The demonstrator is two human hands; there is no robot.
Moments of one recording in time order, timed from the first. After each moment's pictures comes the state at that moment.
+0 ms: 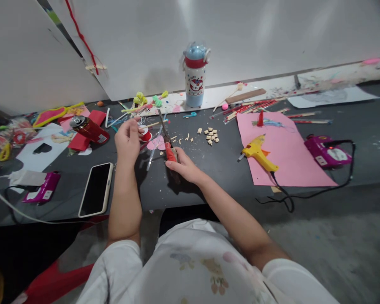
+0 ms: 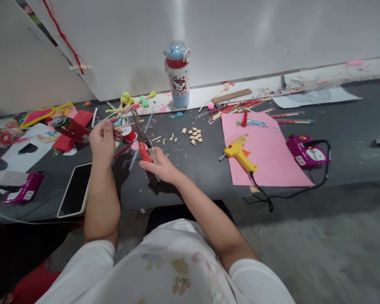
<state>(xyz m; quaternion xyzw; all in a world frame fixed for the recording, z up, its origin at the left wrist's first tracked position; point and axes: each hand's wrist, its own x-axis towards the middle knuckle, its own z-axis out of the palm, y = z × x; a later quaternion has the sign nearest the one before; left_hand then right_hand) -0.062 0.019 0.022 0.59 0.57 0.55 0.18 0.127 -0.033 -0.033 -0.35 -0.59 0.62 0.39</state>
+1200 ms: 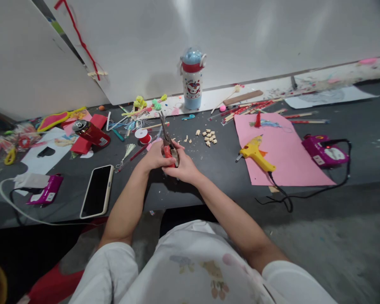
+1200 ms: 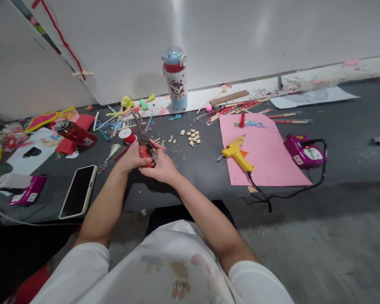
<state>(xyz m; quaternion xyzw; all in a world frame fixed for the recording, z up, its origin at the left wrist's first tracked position) -0.025 0.014 0.001 0.75 0.35 0.31 0.46 0.127 -0.031 -0.032 -0.45 -0.64 0.51 0.37</state>
